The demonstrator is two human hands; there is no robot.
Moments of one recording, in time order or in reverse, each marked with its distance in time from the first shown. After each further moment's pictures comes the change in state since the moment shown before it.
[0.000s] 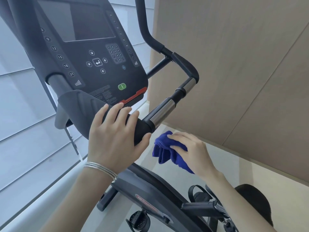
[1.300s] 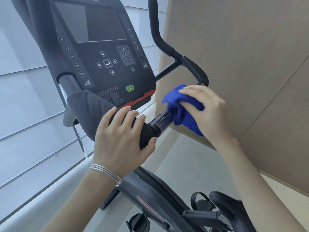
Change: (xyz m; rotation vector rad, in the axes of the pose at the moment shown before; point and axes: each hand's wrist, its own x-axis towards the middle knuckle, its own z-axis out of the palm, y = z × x) left_hand 0.002 0.004 -0.002 -0.031 -0.006 -0.042; right_hand 0.095 -0.036 -0.054 0.017 0.329 -0.256
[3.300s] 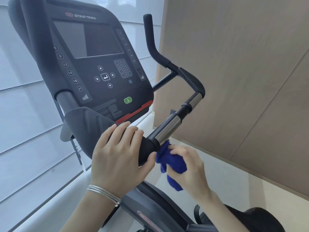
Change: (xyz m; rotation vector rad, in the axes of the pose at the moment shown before) left_hand -0.001 -0.002 0.001 -0.064 0.095 0.042; right_hand -0.104 -0.002 0.045 0.075 -0.069 0.042
